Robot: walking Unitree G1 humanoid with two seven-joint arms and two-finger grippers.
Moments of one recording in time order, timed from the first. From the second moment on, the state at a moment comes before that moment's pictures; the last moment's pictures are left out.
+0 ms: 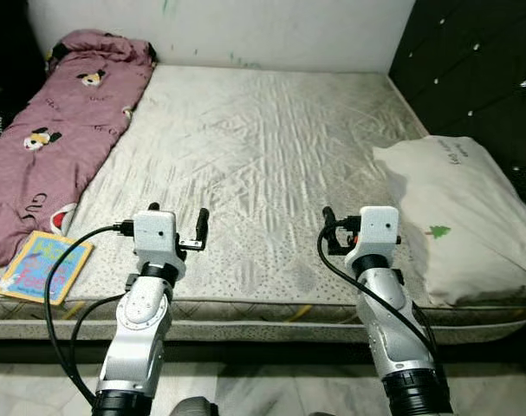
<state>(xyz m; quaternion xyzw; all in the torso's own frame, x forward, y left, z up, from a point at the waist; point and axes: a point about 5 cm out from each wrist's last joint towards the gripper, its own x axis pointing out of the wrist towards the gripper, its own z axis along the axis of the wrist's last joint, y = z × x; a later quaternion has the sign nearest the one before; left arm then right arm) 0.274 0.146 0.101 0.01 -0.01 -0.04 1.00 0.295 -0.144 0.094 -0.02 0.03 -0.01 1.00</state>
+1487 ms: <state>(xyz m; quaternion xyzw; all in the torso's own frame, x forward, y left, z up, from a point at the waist) 0.277 0.130 0.102 0.00 -0.02 -0.06 1.00 0.297 -0.149 0.082 0.00 0.03 0.02 1.00</state>
